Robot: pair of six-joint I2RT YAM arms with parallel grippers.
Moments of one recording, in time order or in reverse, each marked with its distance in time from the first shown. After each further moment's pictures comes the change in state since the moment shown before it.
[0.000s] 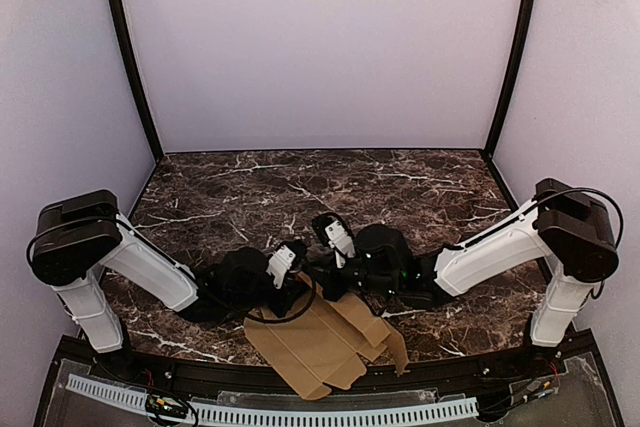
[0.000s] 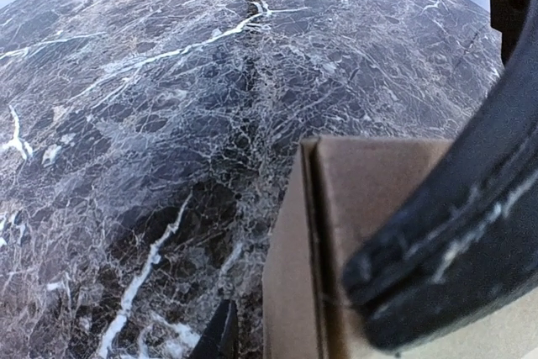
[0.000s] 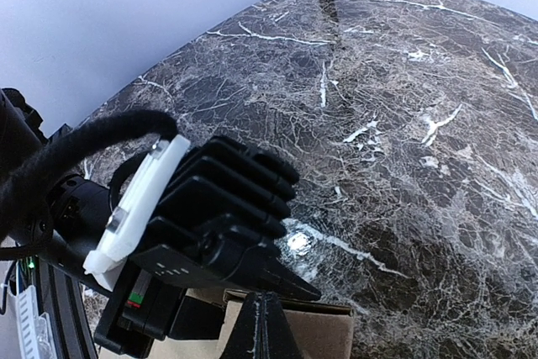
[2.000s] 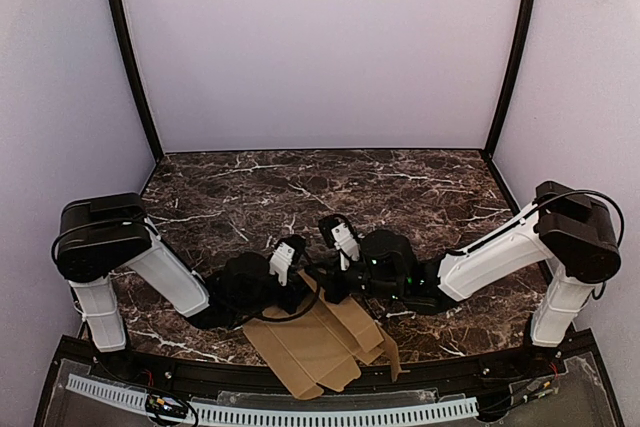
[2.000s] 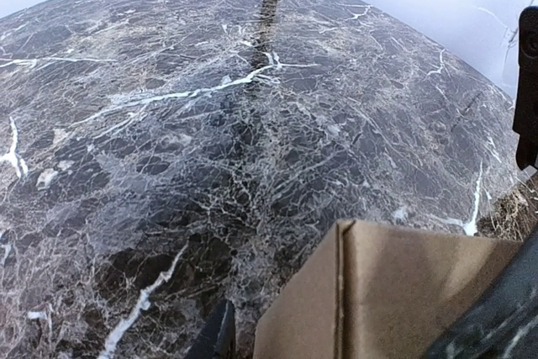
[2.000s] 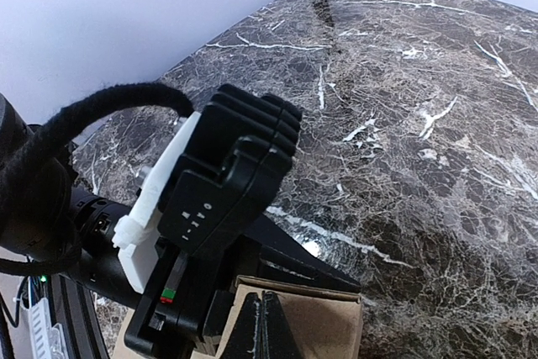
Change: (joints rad) left arm -0.006 0.135 0.000 0.285 -0.047 -0.112; right arm 0.021 -0.009 -0.048 0.071 0.027 0.064
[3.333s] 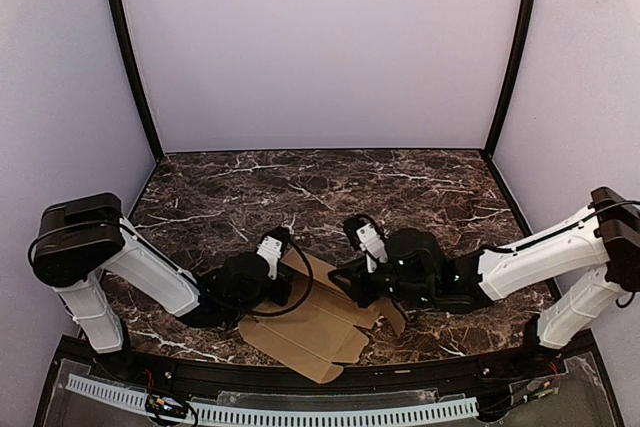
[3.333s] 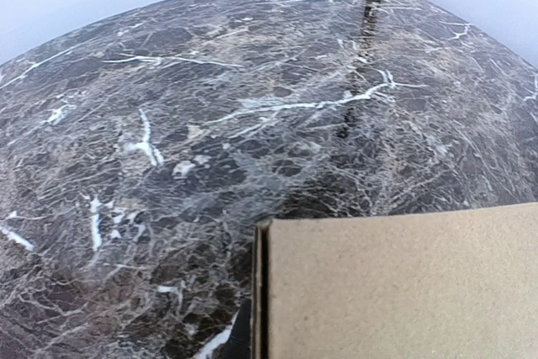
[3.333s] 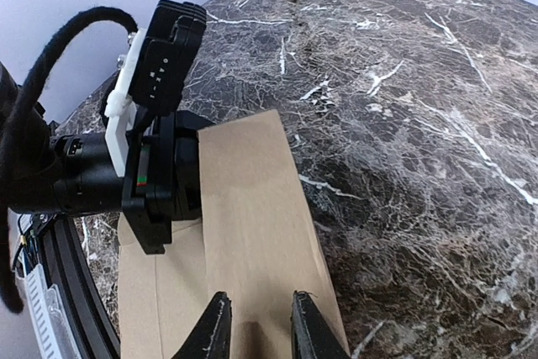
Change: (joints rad) left arm -0.037 -0.114 -0.010 -0.180 -0.318 -0.005; right arm 0.019 -0.248 -0.090 -0.264 0.091 0.014
